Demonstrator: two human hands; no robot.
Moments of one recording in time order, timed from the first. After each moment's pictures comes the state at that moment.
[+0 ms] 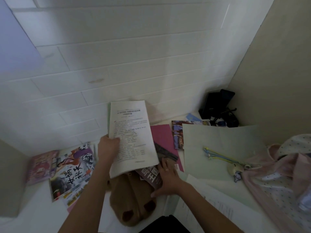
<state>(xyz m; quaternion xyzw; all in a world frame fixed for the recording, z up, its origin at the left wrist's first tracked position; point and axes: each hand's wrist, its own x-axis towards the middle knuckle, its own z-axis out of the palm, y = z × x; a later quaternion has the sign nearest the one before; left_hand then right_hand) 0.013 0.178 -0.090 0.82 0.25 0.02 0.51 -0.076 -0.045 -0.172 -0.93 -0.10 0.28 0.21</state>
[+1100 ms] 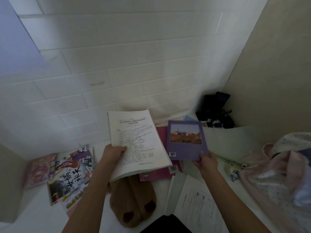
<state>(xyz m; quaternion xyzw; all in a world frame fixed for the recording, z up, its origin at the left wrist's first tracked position) 0.004 0.173 -0.097 0.76 0.27 -0.09 0.58 -0.057 -0.137 -0.131 -0.52 0.42 -0.12 0.73</state>
